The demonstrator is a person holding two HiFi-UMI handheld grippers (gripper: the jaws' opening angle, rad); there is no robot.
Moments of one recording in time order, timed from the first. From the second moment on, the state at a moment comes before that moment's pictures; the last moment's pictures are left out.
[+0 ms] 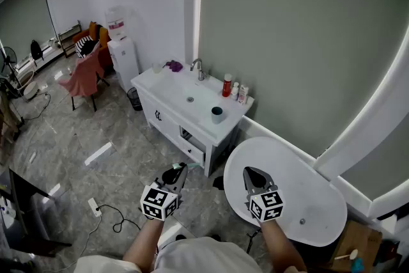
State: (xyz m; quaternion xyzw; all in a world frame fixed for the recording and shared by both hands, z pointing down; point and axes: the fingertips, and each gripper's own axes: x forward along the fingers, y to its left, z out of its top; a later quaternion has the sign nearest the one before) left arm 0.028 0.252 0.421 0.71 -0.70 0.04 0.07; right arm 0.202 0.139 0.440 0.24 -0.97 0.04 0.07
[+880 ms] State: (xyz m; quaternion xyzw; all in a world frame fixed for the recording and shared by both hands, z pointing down) left arm 0.053 0.233 0.432 0.70 -0.71 0.04 0.08; right arm 0.224 0.115 0.452 0.23 -0.97 0.06 0.08
